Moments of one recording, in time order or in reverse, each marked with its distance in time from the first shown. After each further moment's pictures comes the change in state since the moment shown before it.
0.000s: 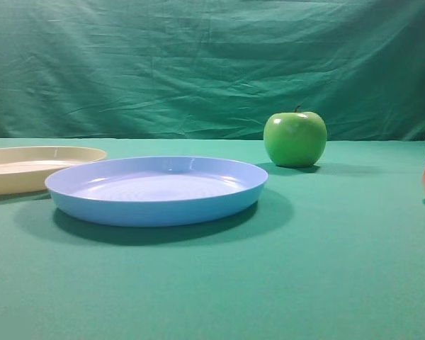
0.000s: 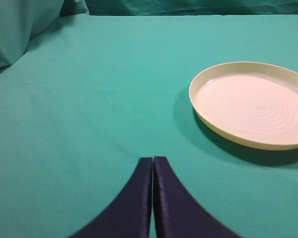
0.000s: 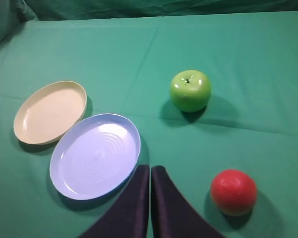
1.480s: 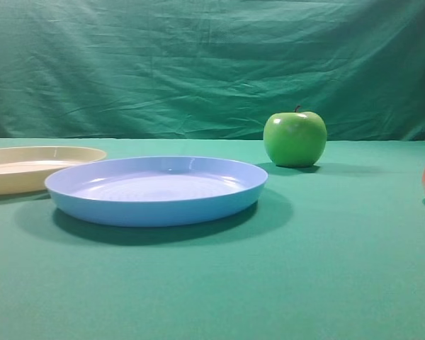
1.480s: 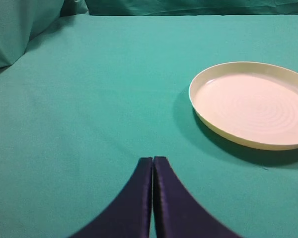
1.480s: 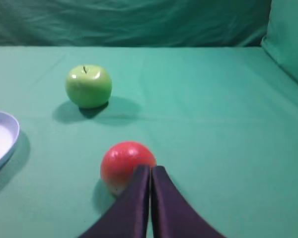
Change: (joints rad) left arm 0.000 0.000 0.000 0.000 0.000 0.000; right arm -0.141 -0.646 0.776 -0.175 -0.465 -0.040
